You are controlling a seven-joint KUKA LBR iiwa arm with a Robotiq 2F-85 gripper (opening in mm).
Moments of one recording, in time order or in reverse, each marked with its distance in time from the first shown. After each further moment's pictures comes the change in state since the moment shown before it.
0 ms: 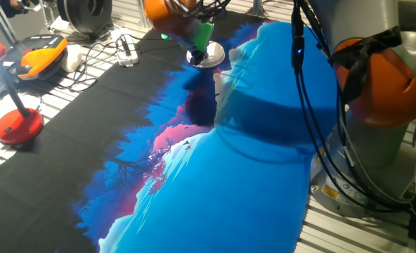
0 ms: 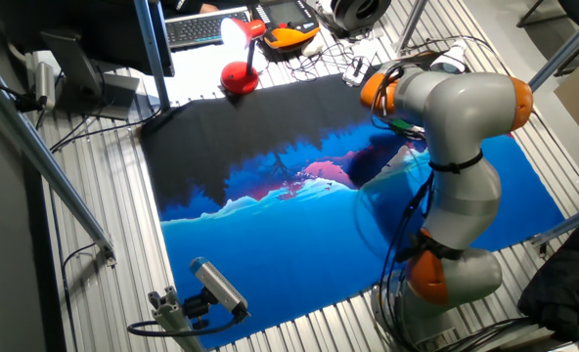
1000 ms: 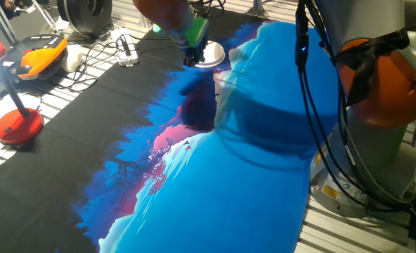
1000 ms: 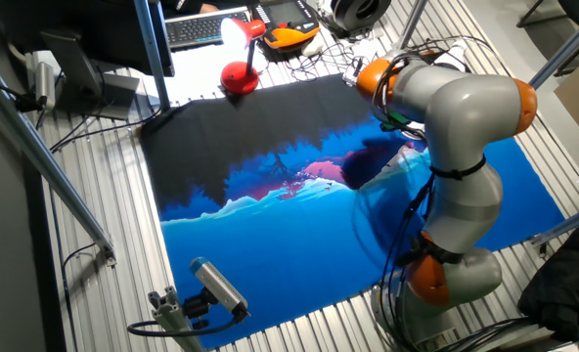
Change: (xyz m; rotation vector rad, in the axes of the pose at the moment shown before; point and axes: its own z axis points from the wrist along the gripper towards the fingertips) arm 0.018 0.051 -0.055 -0.071 0.092 0.078
